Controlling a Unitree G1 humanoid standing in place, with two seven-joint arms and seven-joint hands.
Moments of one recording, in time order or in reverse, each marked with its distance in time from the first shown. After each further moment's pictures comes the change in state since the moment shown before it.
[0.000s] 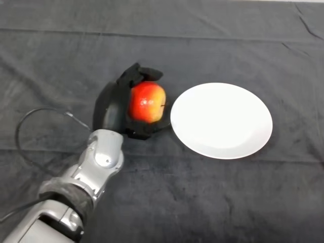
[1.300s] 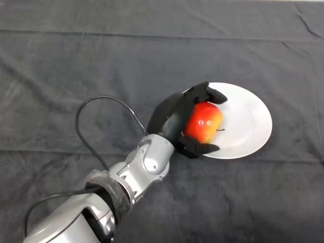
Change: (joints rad) left arm -0.095 -0.111 -0.397 0.004 -0.158 0.104 -0.027; right arm 0.000 0.000 -0.001 0.000 0.000 0.000 0.002
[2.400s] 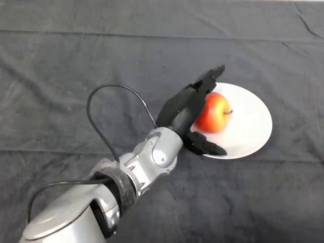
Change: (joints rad) left arm -0.071 0.002 -0.148 -0.009 -0.112 0.065 -0.023; right arm 0.000 0.000 0.000 0.000 0.000 0.000 0.001
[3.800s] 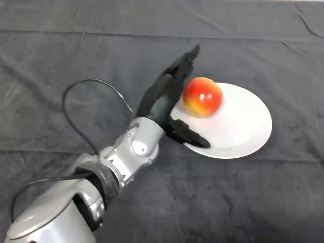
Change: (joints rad) left arm 0.000 0.067 0.071 0.014 -0.039 -0.097 0.002; right arm 0.000 0.000 0.000 0.000 0.000 0.000 0.002
